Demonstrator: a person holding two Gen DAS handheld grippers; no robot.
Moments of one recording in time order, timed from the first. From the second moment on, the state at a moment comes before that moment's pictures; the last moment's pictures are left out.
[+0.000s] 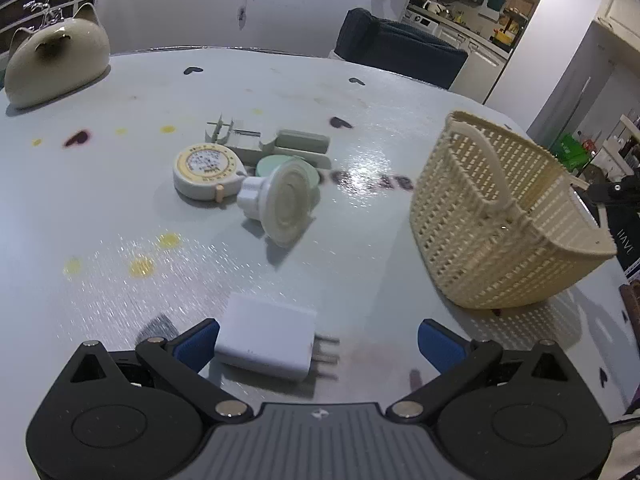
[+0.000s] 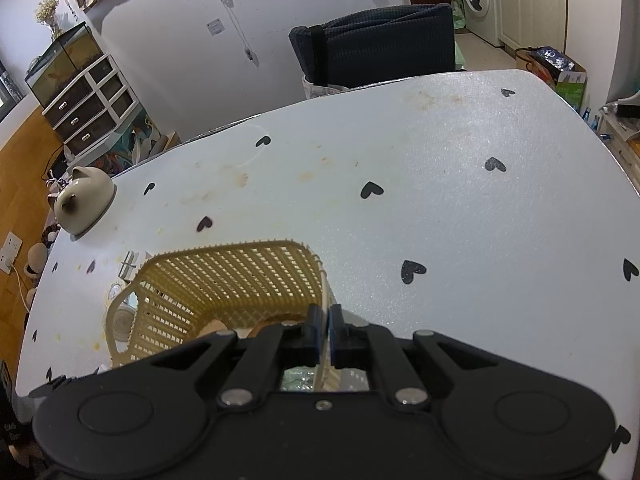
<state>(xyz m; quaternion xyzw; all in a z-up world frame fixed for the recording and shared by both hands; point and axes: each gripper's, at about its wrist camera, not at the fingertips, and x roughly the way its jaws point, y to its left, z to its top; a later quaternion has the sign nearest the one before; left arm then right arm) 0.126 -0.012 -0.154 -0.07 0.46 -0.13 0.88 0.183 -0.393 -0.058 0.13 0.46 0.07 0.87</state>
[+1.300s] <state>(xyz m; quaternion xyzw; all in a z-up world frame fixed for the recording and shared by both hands) 0.134 -0.027 -0.139 -0.05 0.48 -0.08 0.87 0.185 -0.391 -0.059 0.12 0.47 0.07 0.87</state>
